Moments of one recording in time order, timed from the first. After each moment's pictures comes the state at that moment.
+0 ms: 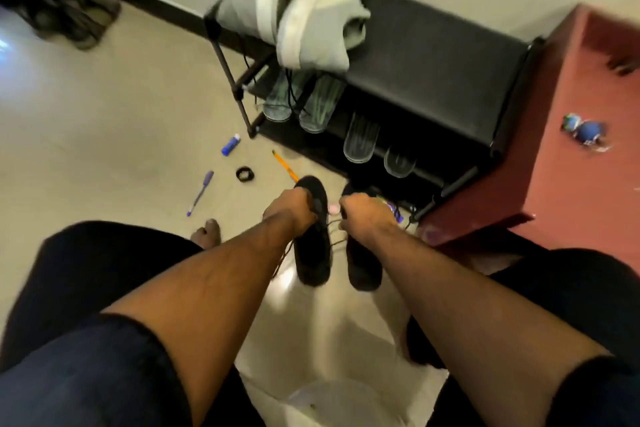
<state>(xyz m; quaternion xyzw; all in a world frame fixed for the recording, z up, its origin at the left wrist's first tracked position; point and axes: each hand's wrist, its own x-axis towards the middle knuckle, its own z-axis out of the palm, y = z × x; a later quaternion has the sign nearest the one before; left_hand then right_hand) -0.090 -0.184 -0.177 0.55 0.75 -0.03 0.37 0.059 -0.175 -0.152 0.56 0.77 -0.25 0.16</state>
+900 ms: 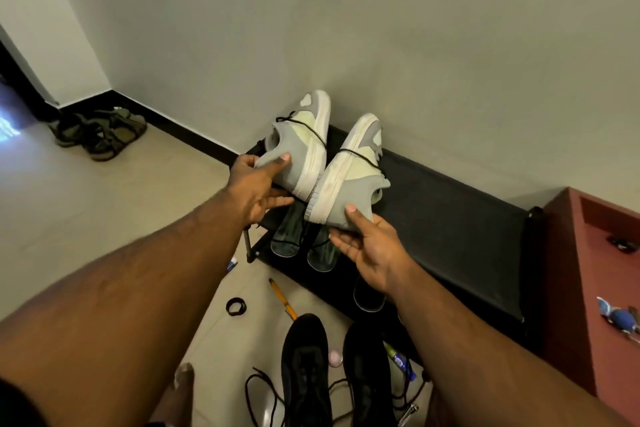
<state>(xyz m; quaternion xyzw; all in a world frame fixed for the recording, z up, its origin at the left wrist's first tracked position) -0.202 0.015 -0.035 0.18 0.58 0.56 0.56 -0.005 -0.012 -0.075 0.48 0.23 -0.72 -0.45</state>
